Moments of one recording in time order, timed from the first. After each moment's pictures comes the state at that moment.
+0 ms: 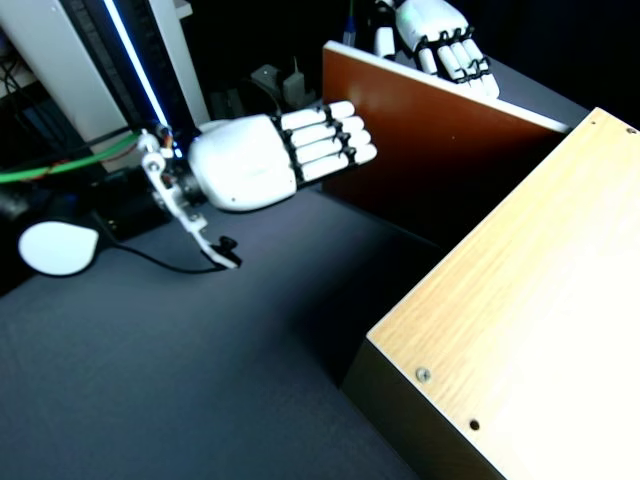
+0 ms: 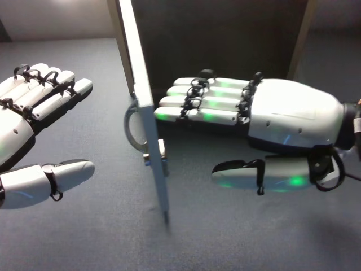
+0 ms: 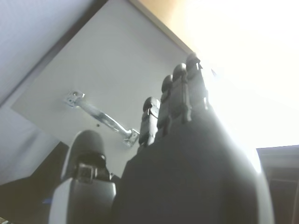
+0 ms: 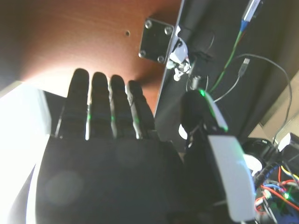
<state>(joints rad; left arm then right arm) 1.10 -0.78 0.89 -0.26 -1.24 1.06 -0.57 -1.20 1.26 -0.62 0.97 -0.32</state>
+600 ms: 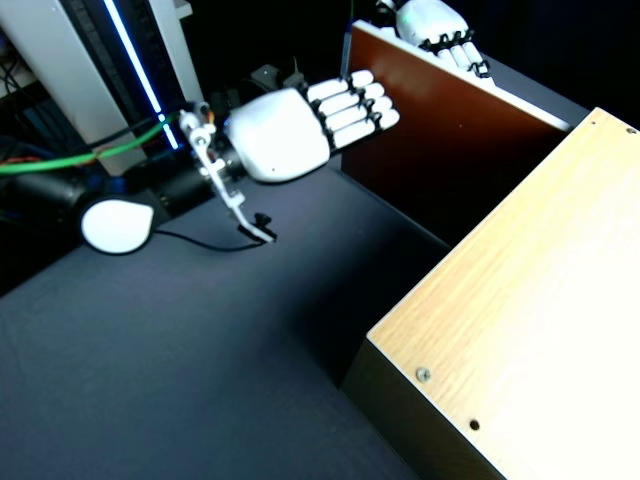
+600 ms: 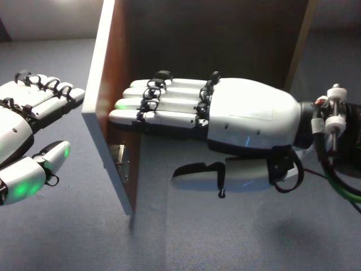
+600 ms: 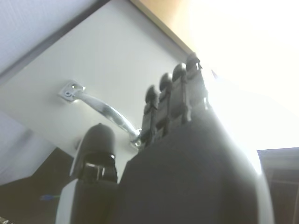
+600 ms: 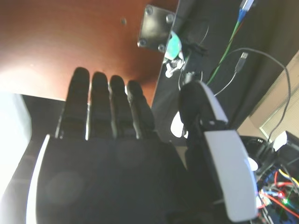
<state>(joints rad) 1.10 -0.79 0.91 -0.27 -1.22 1.06 -0.50 -1.31 1.28 -0.66 0.96 -0.32</state>
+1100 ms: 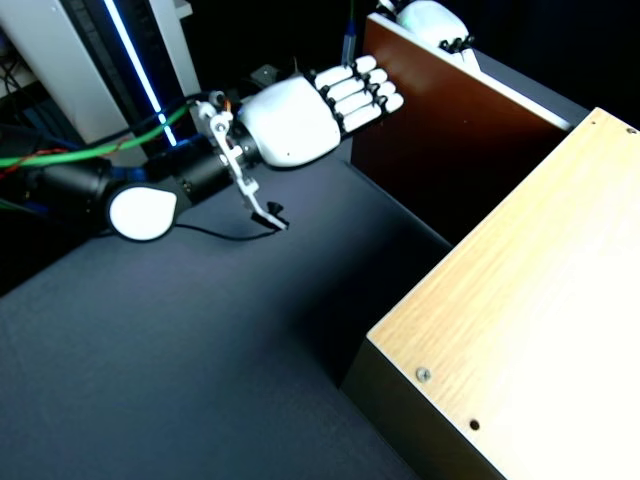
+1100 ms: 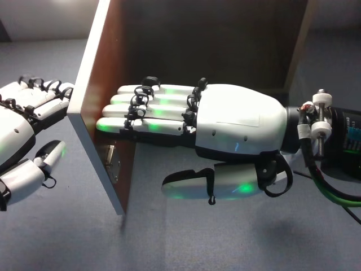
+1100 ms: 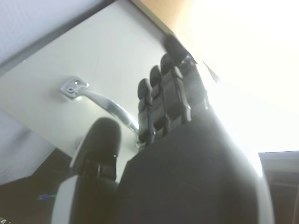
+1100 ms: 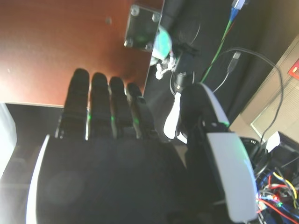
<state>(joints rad) 1.09 -0.79 0.91 -0.27 -1.22 1.05 -0.49 -1.34 1.29 -0.68 0.95 -0.32</state>
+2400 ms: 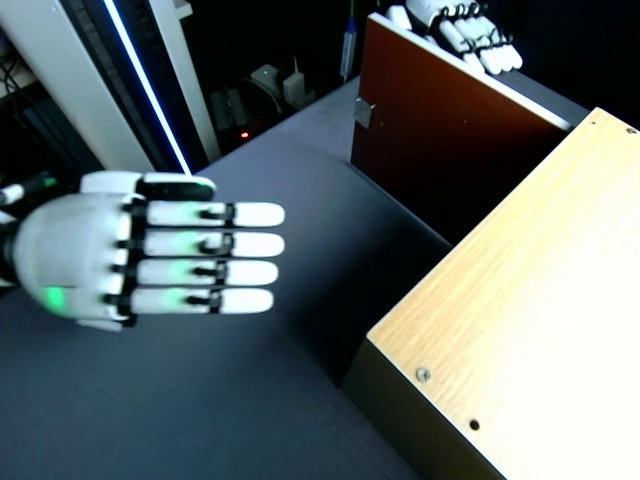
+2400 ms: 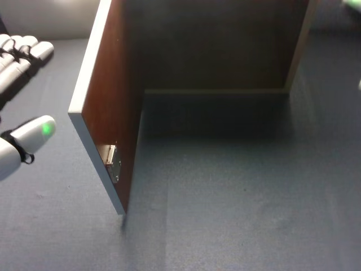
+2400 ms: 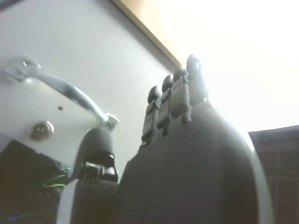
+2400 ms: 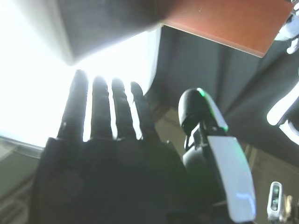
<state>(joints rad) 1.18 -0.78 0.89 -0.34 -1.53 0.92 -1.00 -0.90 1.10 0.16 1.47 -0.50</state>
